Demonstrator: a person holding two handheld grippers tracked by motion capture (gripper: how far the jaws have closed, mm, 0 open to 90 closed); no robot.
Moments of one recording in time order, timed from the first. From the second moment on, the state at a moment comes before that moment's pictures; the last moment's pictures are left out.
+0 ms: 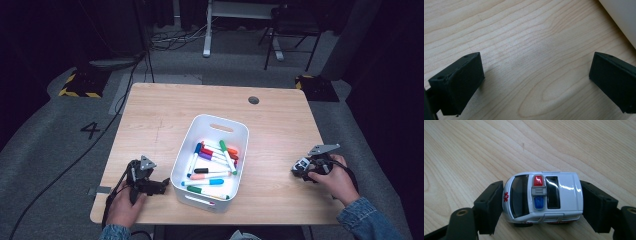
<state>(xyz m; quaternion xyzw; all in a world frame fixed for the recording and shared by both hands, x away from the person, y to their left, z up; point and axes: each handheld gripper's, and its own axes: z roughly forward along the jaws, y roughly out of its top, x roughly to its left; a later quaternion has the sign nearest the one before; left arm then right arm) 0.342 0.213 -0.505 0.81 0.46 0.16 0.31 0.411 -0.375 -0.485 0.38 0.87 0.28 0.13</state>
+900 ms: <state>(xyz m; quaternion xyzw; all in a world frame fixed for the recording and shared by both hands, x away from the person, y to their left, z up) 0.342 0.213 -0.505 0.81 0.46 0.16 0.31 0.408 -0.352 -0.420 0.36 0.87 0.31 0.13</state>
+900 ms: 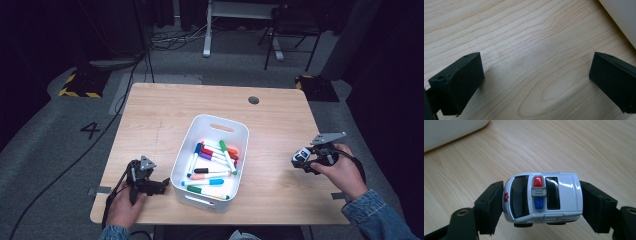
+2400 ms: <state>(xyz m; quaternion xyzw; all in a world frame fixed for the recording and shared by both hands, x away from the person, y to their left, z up) 0.342 0.213 -0.505 0.81 0.46 0.16 0.31 0.422 -0.222 -0.311 0.23 0.89 0.38 0.12</state>
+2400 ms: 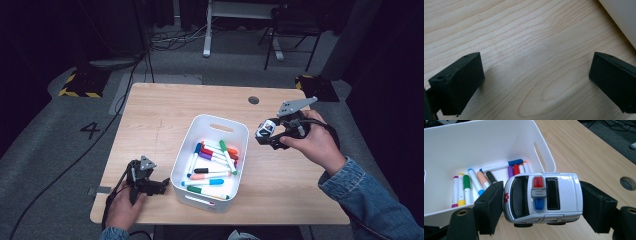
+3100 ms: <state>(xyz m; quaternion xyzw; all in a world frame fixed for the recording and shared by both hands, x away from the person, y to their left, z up) 0.342 0.213 -0.505 0.81 0.46 0.16 0.31 0.431 -0.151 -0.335 0.18 0.91 0.37 0.08</state>
